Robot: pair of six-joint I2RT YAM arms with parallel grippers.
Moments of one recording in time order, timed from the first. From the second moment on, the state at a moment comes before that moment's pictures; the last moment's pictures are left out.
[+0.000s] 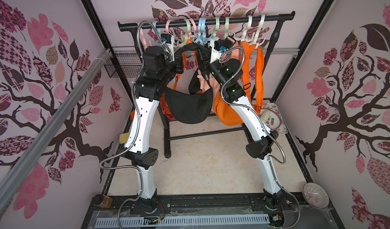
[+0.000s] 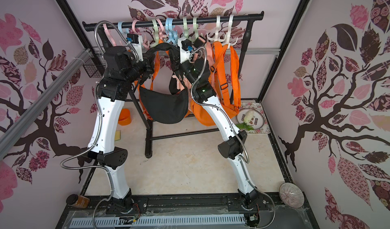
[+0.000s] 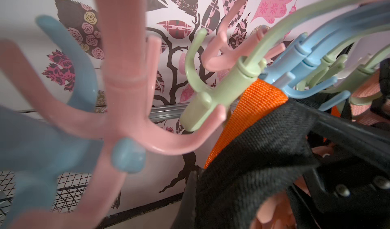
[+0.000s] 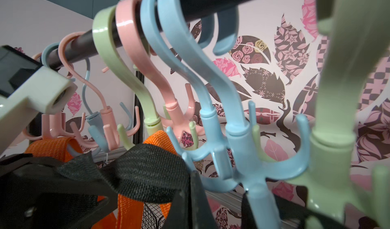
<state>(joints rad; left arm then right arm) -0.28 1.96 2.66 -0.72 0.05 -0.08 0.57 2.28 2.71 0.12 -0.13 0.02</state>
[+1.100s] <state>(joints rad) -0.27 1.97 2.69 -0.63 0.09 -0.05 0.60 2.28 2.70 0.27 -0.03 0.03</state>
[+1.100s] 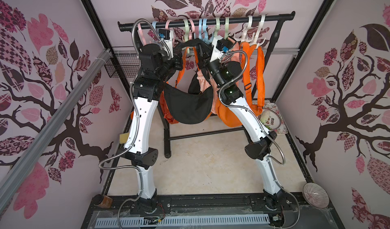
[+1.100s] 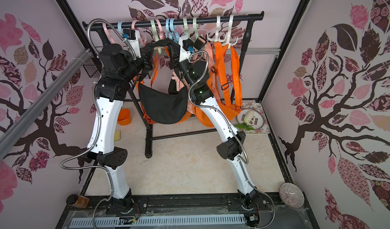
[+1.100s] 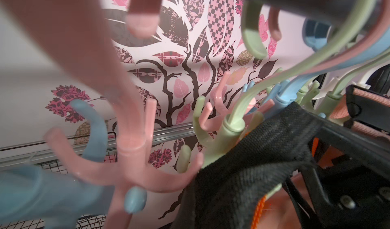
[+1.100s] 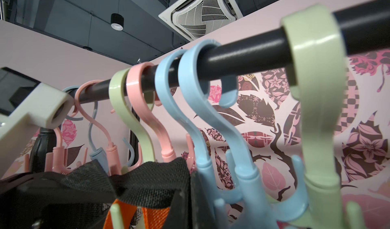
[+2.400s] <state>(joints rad) -0.18 1.43 1.85 -0.45 0.19 -0.26 0.64 1.64 1.77 0.27 0.11 -0.03</state>
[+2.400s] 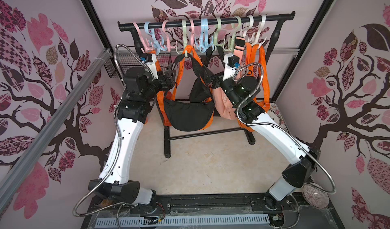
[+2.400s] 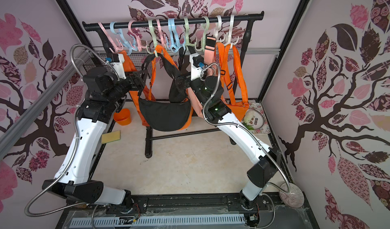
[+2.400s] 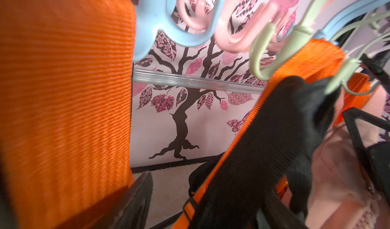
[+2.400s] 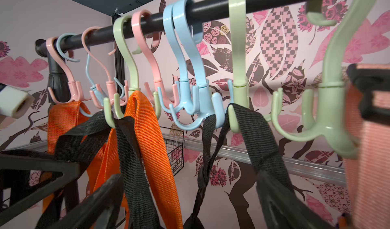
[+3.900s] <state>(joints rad) -0.54 0.98 0.45 0.21 -1.01 0.03 0.60 0.86 0.32 0.23 1.03 0.16</state>
